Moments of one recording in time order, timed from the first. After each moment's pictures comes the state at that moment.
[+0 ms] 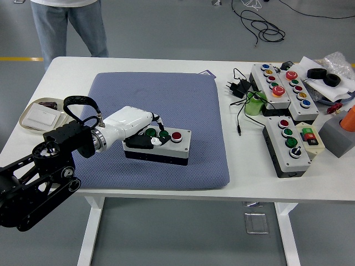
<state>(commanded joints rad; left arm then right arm) -0.60 0.37 -0.82 -1.43 2.04 -0.13 0.10 0.11 -0.12 0.96 0.18 -1.21 -0.11 -0.36</state>
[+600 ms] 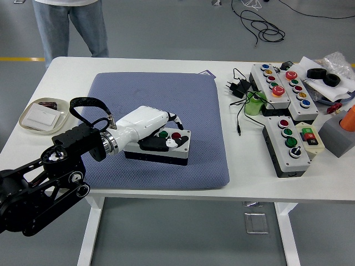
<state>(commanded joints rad) -0.62 0.35 -0.75 -1.46 1.98 -0.10 0.10 0.11 -0.12 0.95 0.18 -1.21 -0.11 -0.36</state>
